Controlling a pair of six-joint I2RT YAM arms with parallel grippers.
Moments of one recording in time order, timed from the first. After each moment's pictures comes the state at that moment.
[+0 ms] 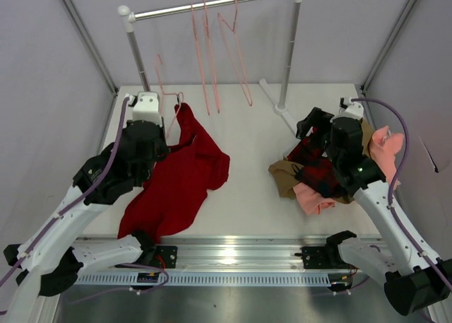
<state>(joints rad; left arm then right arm) -0.82 0.95 1.39 -0.88 -0.79 -0.29 0.36 0.96 0.95 -0.32 0.26 0.50</state>
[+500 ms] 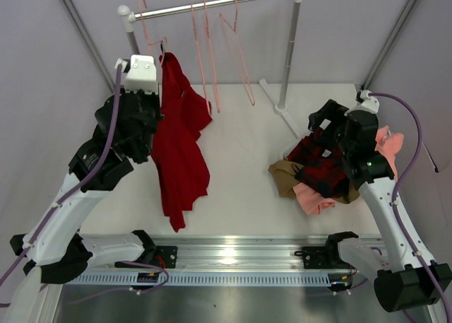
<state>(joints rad) -0.82 1.10 1.66 -0.61 -0.88 0.12 0.17 0.98 1.01 -0.32 0.13 0.49</state>
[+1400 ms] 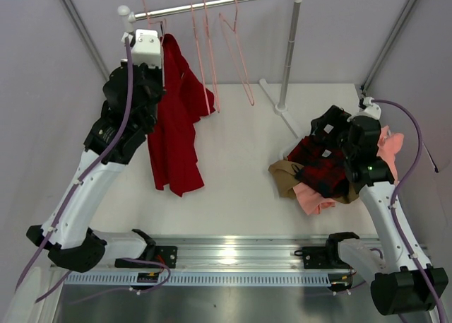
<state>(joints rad) -0.60 1.26 1.74 -0.45 -0.71 0.21 0.10 0.95 0.93 -0.30 0.05 0.51</state>
